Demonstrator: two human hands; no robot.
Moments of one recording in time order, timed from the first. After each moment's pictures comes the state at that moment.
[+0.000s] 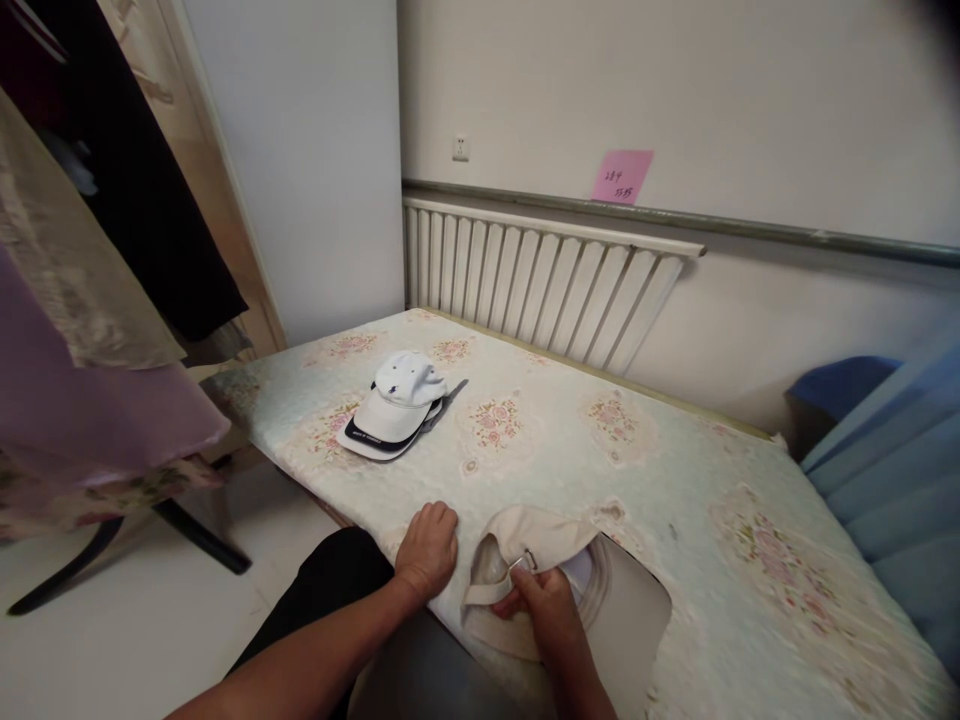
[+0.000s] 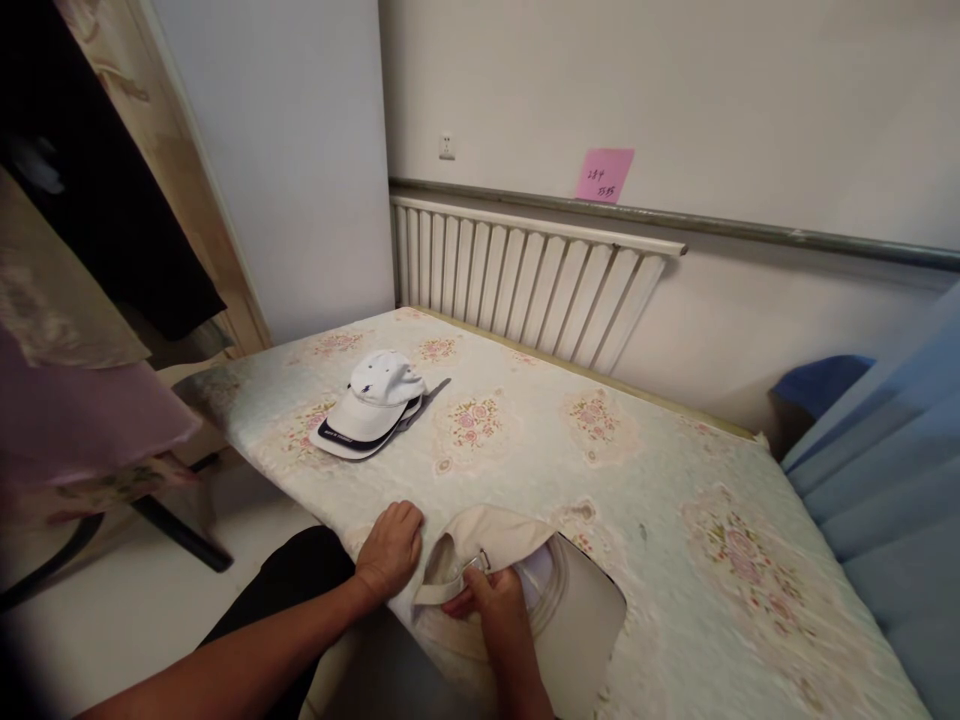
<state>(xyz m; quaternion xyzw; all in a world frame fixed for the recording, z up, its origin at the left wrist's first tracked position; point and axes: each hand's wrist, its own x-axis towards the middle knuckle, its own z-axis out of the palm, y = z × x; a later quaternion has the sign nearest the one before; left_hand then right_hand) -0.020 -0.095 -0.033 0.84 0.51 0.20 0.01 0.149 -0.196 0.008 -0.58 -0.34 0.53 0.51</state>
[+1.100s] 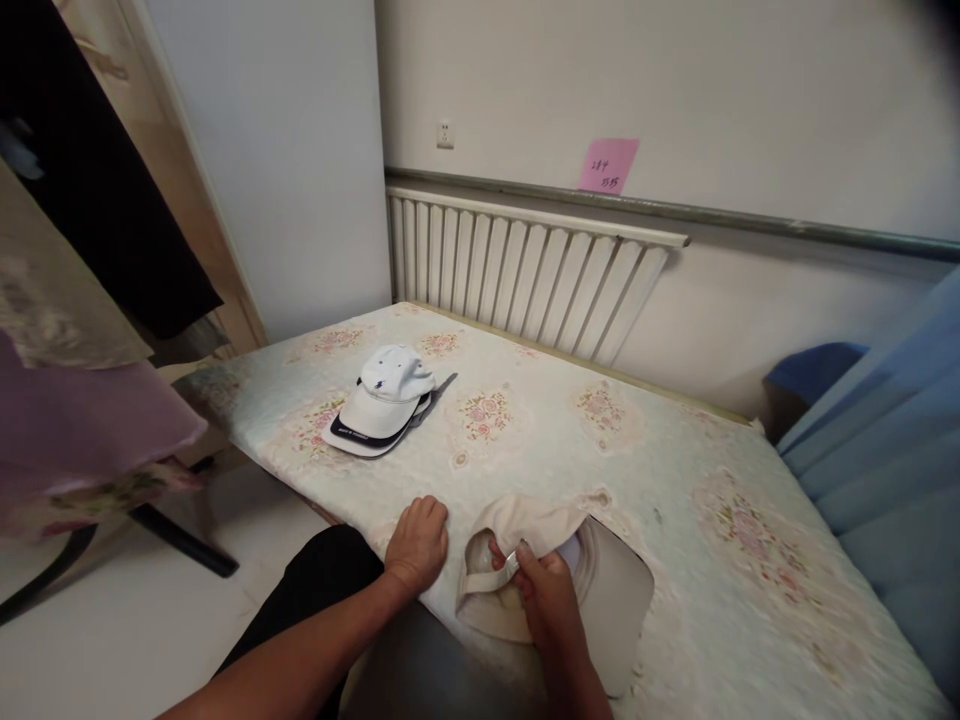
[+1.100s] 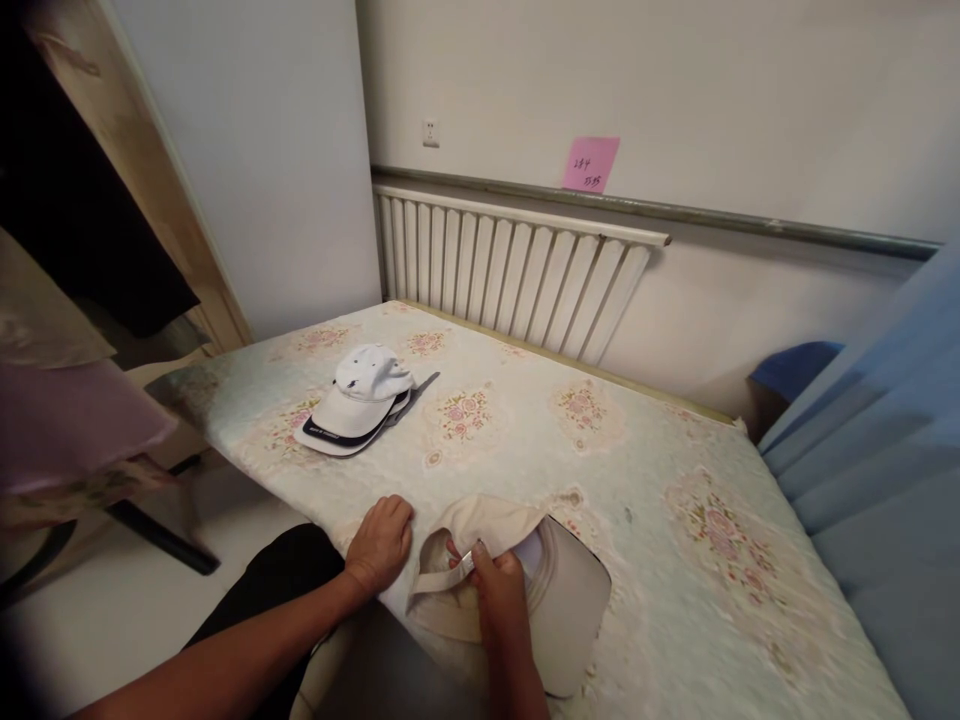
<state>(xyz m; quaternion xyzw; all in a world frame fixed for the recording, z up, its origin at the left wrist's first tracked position) -0.019 -0.093 -0.035 0.84 0.51 0.19 -0.01 0.148 -0.191 0.011 -0.49 -0.25 0.53 0.64</state>
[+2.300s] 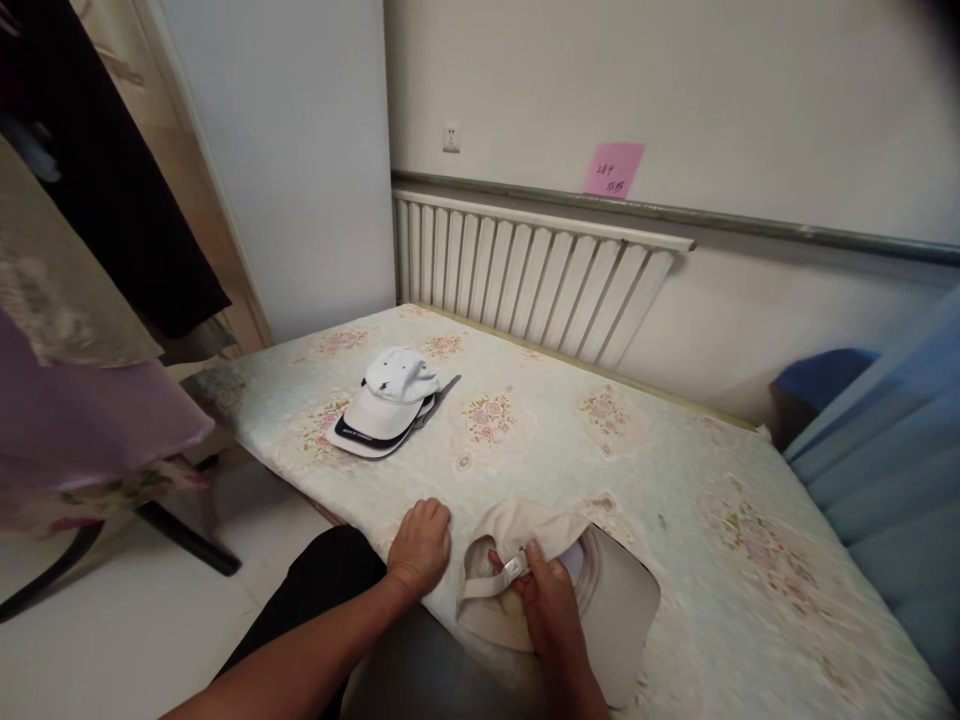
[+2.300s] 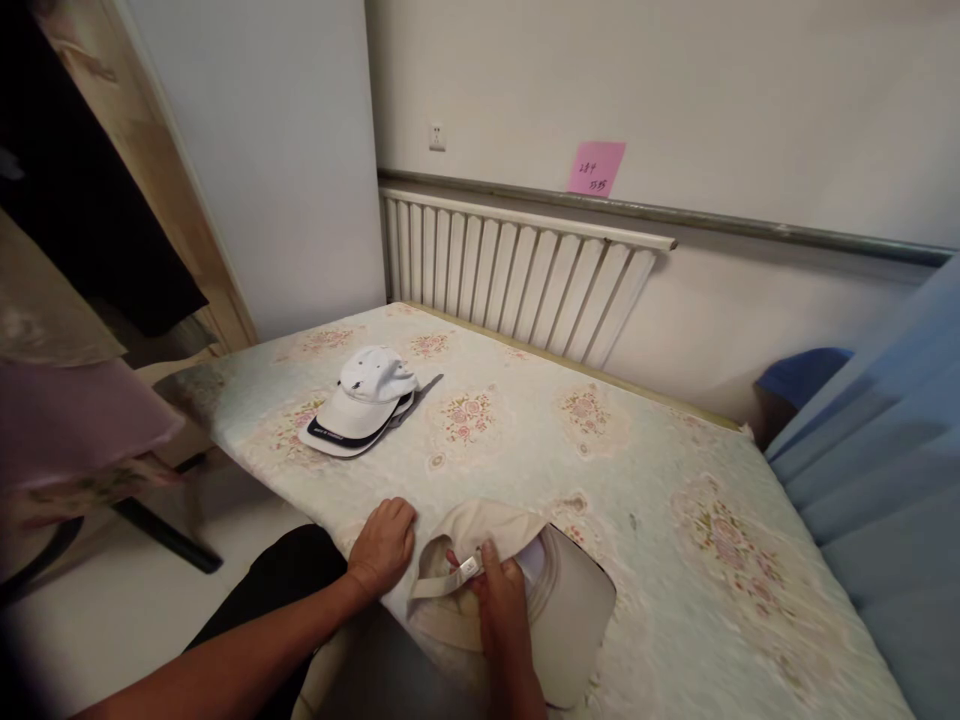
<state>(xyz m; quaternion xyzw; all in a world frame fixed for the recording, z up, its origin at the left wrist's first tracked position) -0.020 -0.094 -0.035 0.84 0.51 0.19 0.00 0.149 -0.193 0.006 -0.50 -0.25 0.54 0.63</state>
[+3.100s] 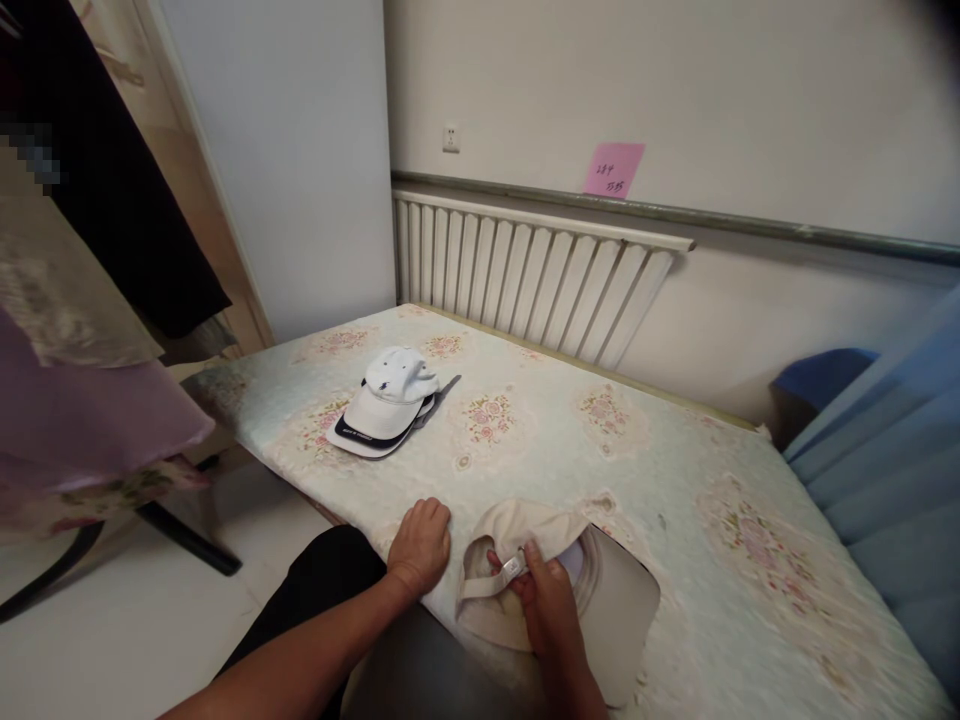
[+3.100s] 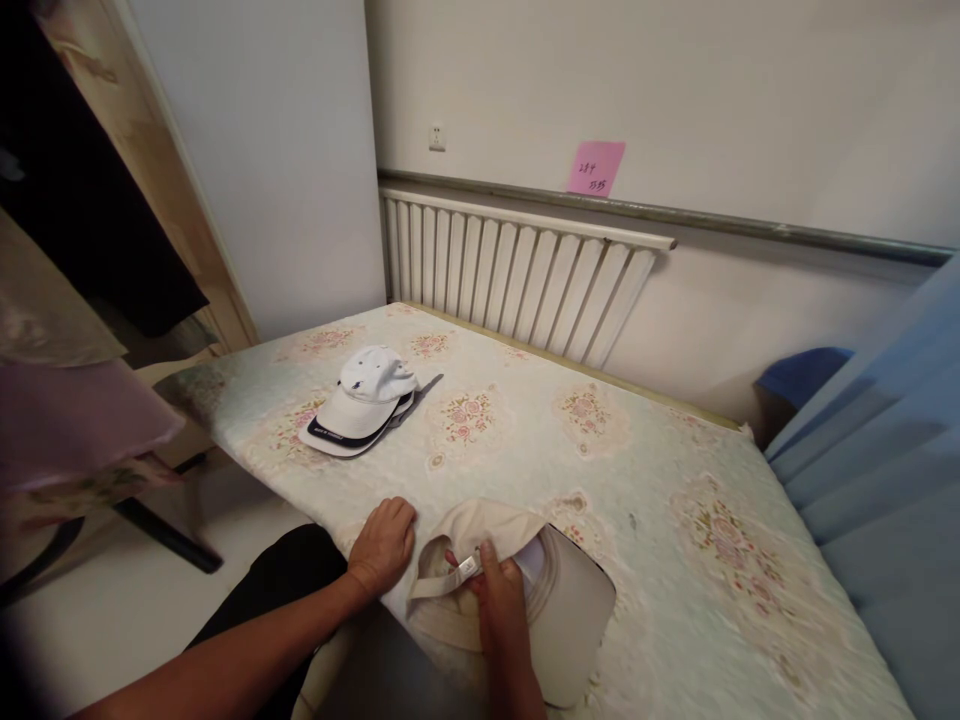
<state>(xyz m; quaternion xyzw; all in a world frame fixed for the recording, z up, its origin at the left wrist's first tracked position) -0.020 -0.095 -0.032 0.84 0.51 0.19 0.00 0.148 -0.194 0.007 -0.54 -0.29 0.51 0.60</state>
